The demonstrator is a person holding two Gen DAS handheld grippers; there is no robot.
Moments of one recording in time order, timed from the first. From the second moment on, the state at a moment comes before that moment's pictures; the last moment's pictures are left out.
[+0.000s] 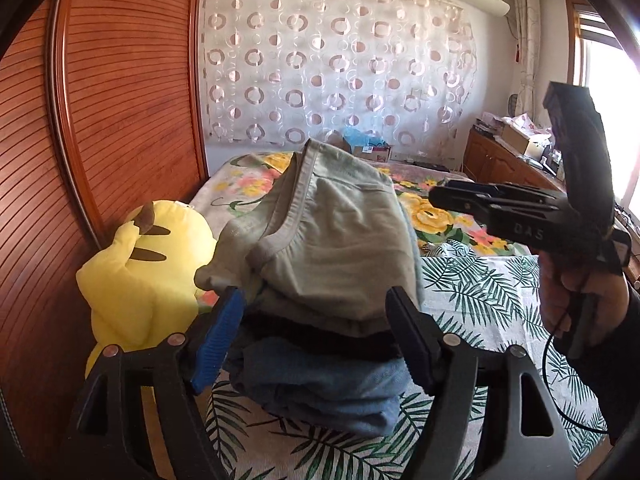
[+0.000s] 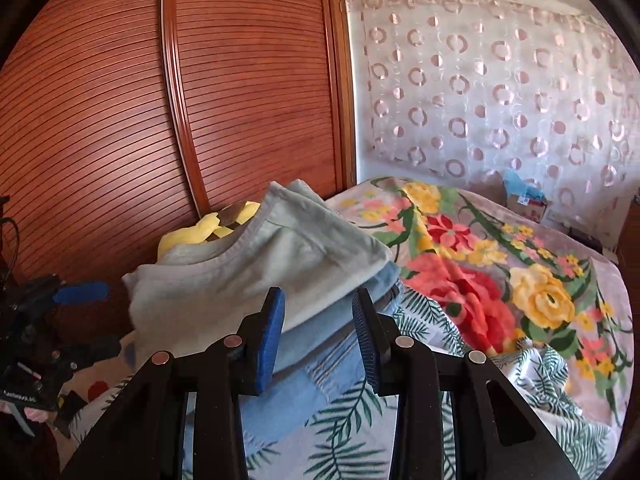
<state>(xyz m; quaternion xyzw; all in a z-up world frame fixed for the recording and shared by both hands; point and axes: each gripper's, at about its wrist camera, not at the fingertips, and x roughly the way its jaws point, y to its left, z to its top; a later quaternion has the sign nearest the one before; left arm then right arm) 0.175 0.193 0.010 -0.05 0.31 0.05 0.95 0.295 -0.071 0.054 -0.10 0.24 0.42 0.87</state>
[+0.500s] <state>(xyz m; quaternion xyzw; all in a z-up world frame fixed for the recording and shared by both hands) 0.134 0.164 0.025 -0.03 0.29 0.03 0.96 0.217 -0.128 0.058 -0.08 0.24 0.38 0.89</state>
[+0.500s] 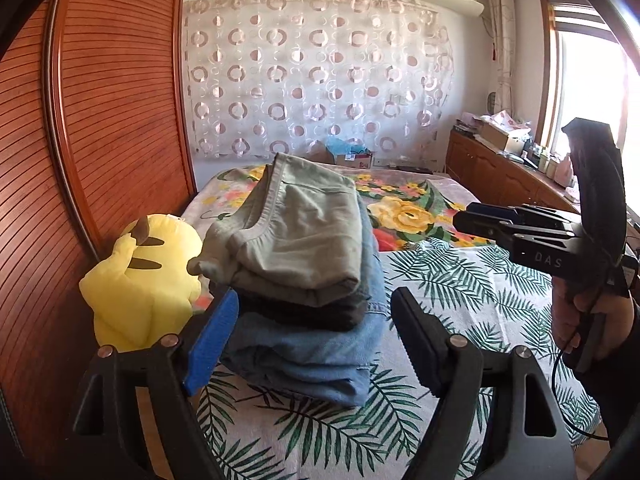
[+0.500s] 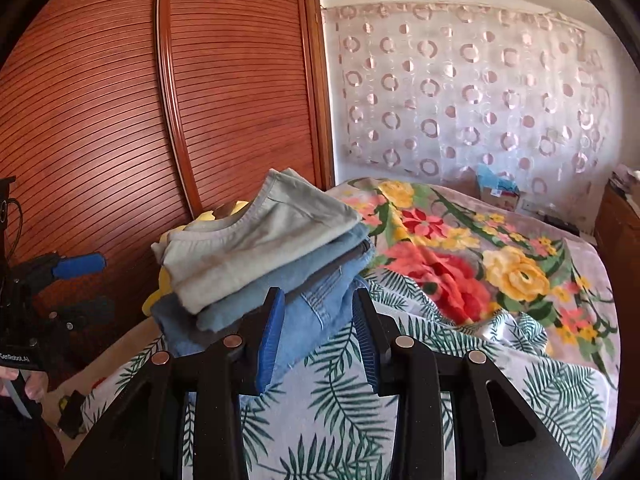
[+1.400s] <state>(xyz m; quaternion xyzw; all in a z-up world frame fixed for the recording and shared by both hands) 0.089 0.109 0.020 -0.03 0.28 -0.02 0.96 0.116 -0.186 0.057 -0.06 0.22 0.32 0.92</state>
